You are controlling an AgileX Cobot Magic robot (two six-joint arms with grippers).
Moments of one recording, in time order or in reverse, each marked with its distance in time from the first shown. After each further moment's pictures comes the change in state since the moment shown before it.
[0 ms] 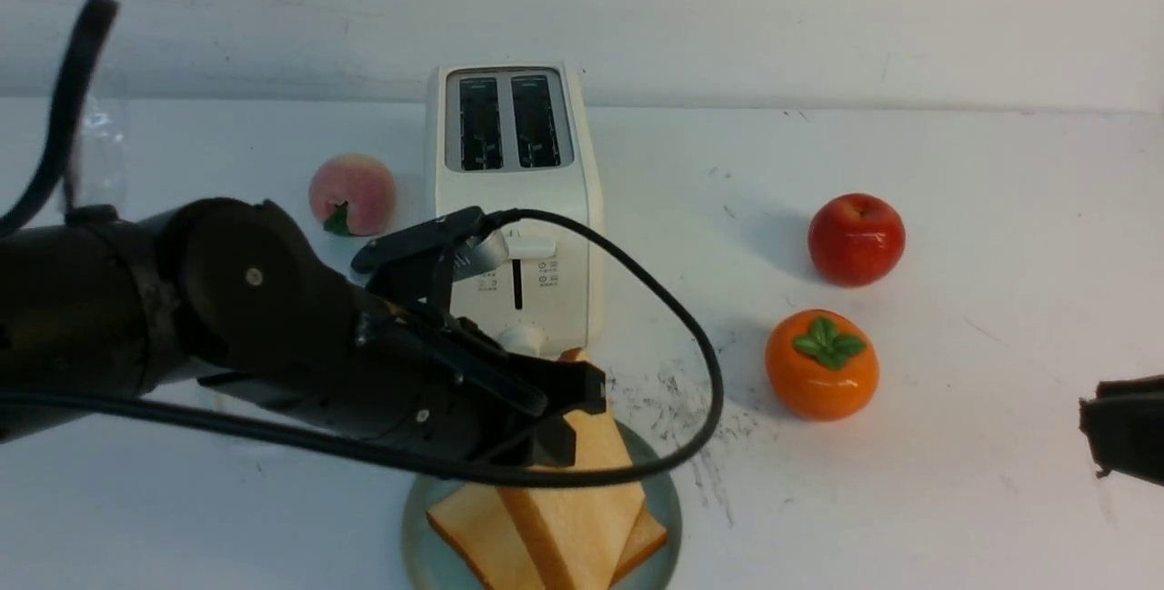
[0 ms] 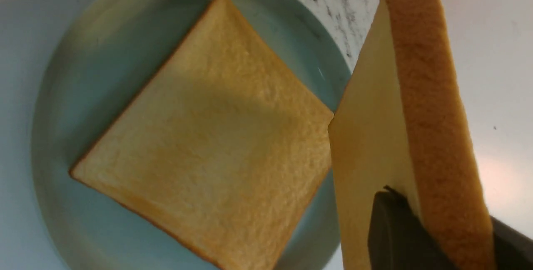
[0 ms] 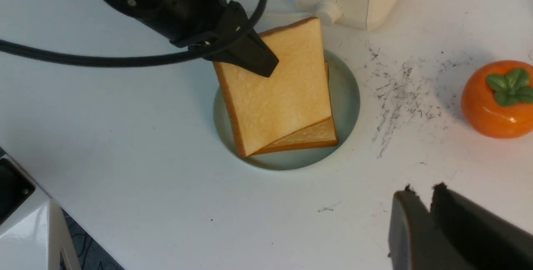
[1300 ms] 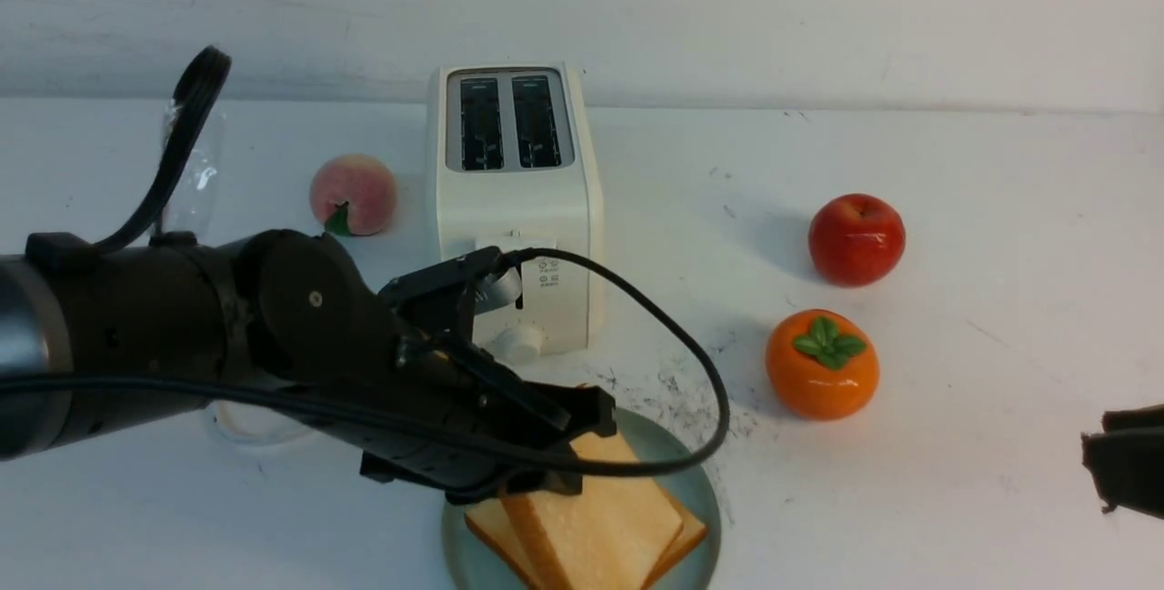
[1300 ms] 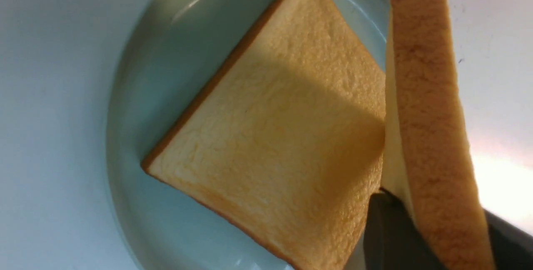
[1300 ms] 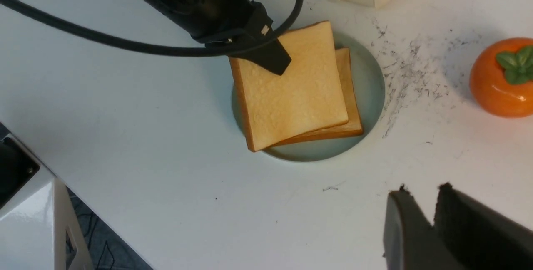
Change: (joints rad) right arm 0.000 0.000 0.000 0.004 0.045 0.000; left arm 0.000 0.091 0.000 -0.027 -0.014 -0.003
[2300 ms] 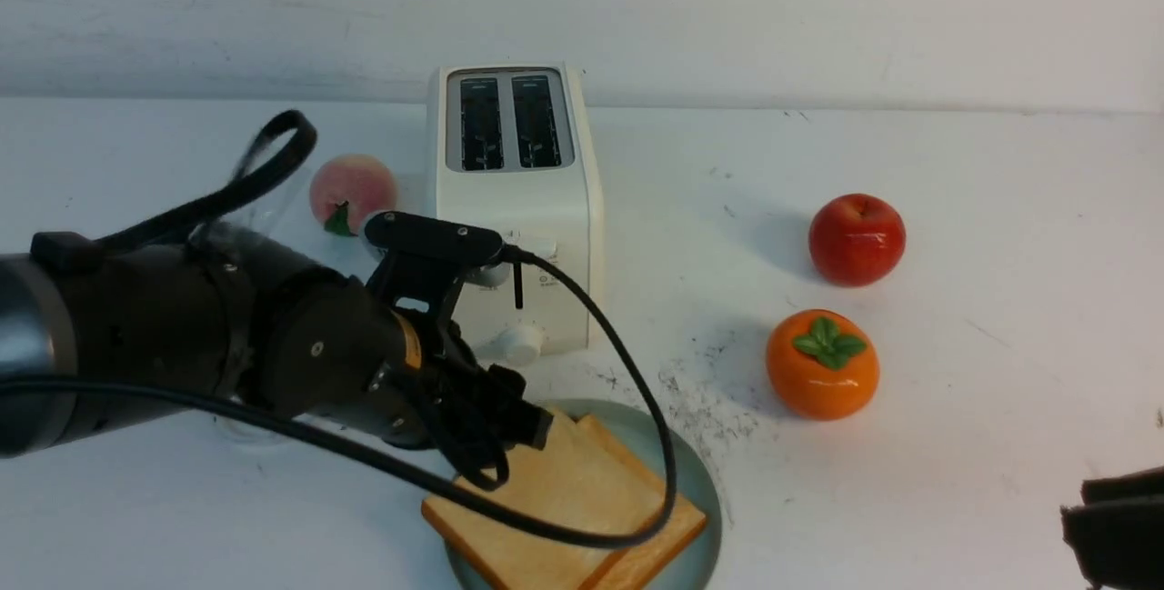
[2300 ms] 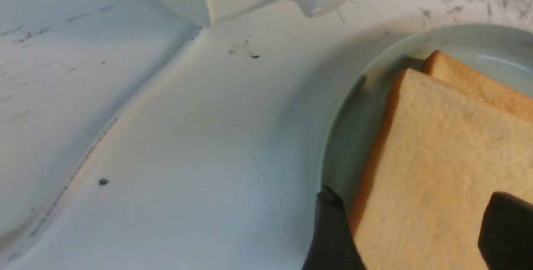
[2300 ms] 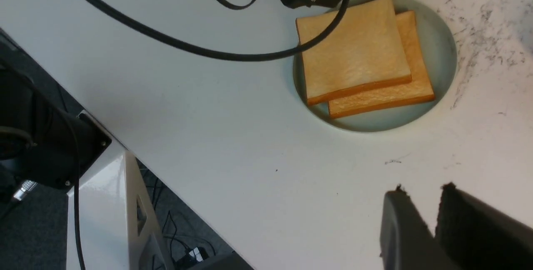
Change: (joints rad) right arm 0.000 0.000 0.000 0.123 0.080 0.000; left arm 0.000 0.001 -0.019 0.644 -0.037 -0.164
